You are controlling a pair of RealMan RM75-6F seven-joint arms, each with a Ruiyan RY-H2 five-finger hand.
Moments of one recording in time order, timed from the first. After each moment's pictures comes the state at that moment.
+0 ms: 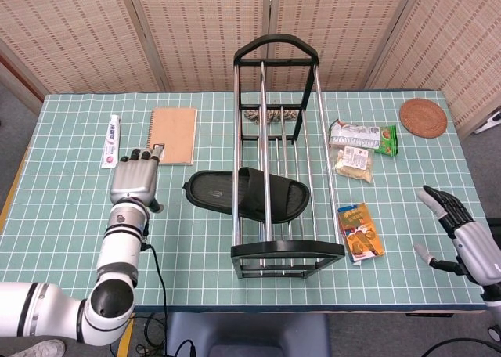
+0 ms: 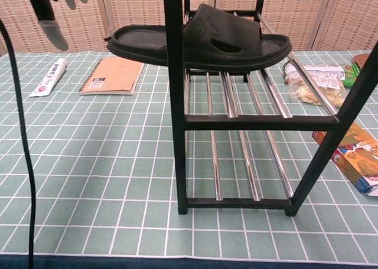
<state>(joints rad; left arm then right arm) -1.20 -1.10 -0.61 -2.16 -0.36 1.51 1.17 0.18 -0.99 -0.03 -1.46 -1.73 1.56 0.60</state>
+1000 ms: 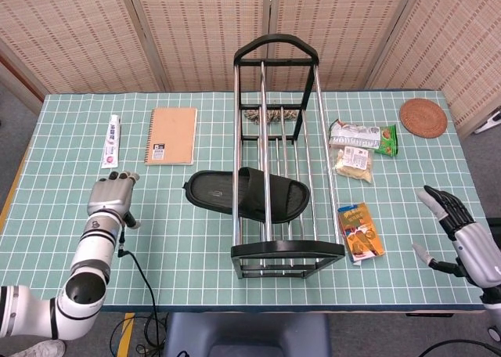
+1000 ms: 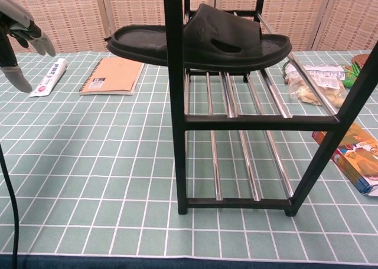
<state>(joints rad) -1.13 -1.02 -0.40 -2.11 -0.36 1.27 1.09 0.17 -0.99 -0.02 -1.47 -1.74 1.60 0.58</state>
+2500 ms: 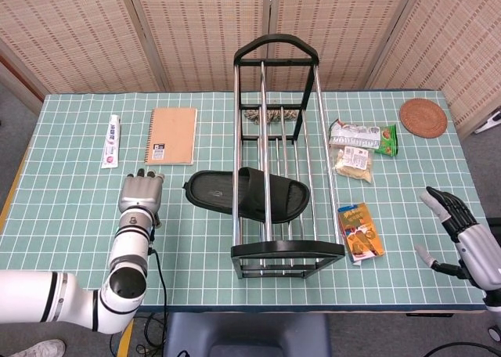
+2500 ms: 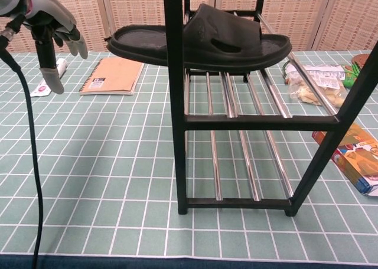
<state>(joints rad) -1.32 -1.16 -0.43 -2.04 -0.49 1.38 1.23 0.16 -0.98 -0.02 -1.48 -1.74 1.62 0.58</state>
